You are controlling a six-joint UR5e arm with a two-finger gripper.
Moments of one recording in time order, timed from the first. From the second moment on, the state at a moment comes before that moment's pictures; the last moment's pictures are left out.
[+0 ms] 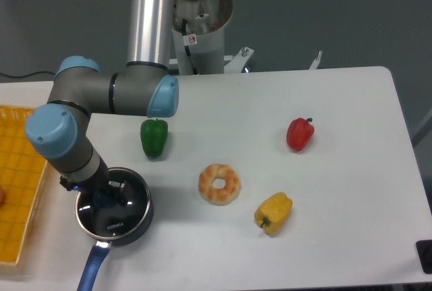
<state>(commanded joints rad) 1.97 -2.12 -1.41 -1.13 1.64 0.17</state>
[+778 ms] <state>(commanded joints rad) 1.97 -2.09 -1.41 -1.13 1.63 0.18</state>
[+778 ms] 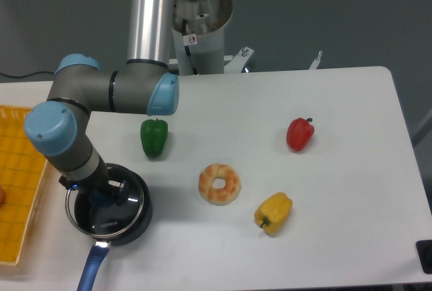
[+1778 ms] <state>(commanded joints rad) 1.99 -2.02 -1.45 -1.13 1.75 0.35</state>
